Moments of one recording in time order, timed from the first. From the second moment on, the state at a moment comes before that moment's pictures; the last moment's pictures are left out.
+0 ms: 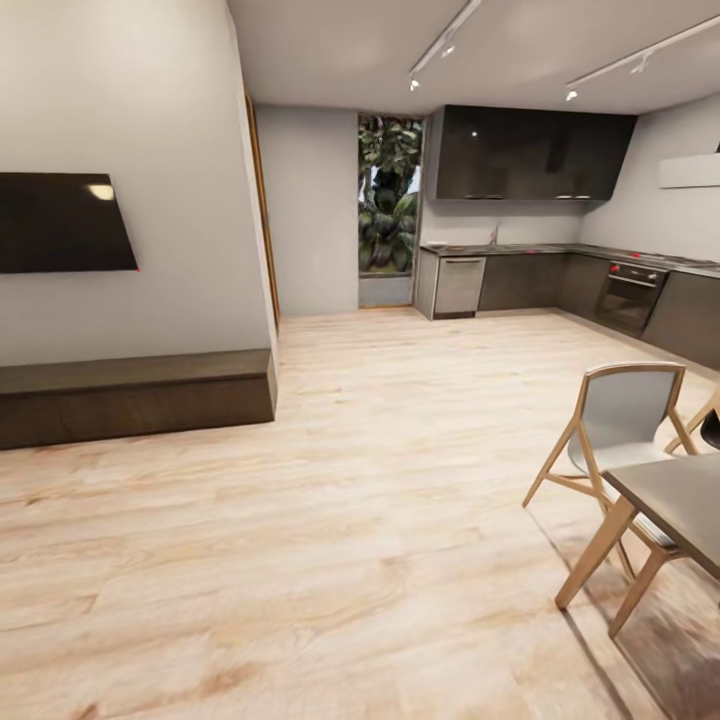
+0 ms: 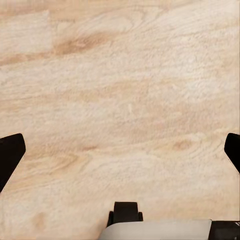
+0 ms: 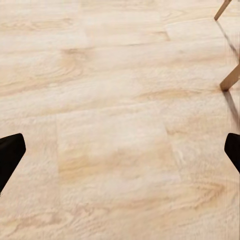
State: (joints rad) left arm 0.02 0.03 0.01 -0.49 0.01 -0.24 0.00; right arm 0.00 -0.06 0.00 -0.65 0.00 -0.36 -0.02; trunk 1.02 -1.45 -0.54
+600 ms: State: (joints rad) left arm 0.02 0.03 0.01 -0.49 0.01 -0.24 0.00; right arm 0.00 -0.06 0.00 -0.65 0.00 -0.36 -0.02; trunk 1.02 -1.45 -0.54
